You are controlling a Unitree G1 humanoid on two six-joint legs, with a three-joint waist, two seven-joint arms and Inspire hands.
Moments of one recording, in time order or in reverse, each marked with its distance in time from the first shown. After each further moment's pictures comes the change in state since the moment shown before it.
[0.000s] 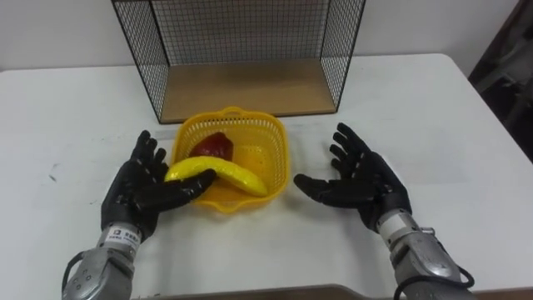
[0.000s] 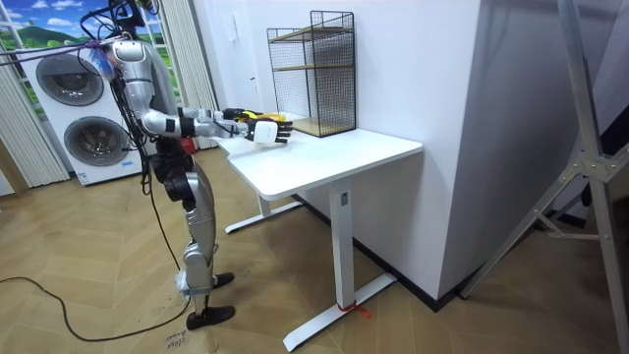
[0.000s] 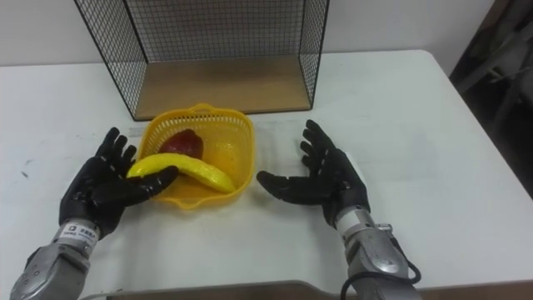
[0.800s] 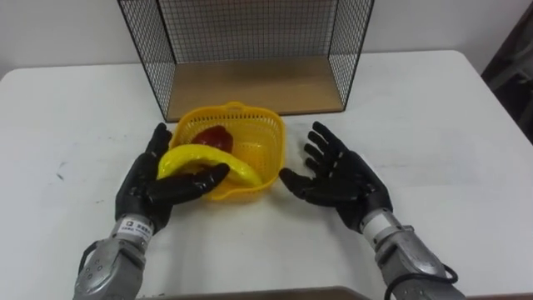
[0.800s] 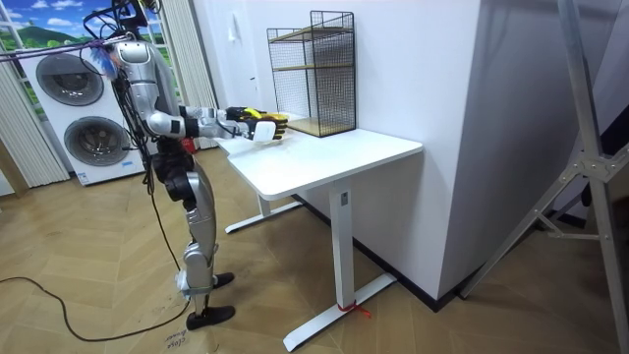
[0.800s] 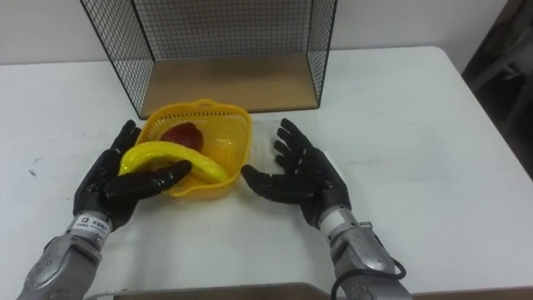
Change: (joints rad) left arm -0.056 -0.029 -0.016 0.024 0.000 0.019 -0.032; right arm -0.010 0.019 0.049 -0.001 0.110 0.000 0.069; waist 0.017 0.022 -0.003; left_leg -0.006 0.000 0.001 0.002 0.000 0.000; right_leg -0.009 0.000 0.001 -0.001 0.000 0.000
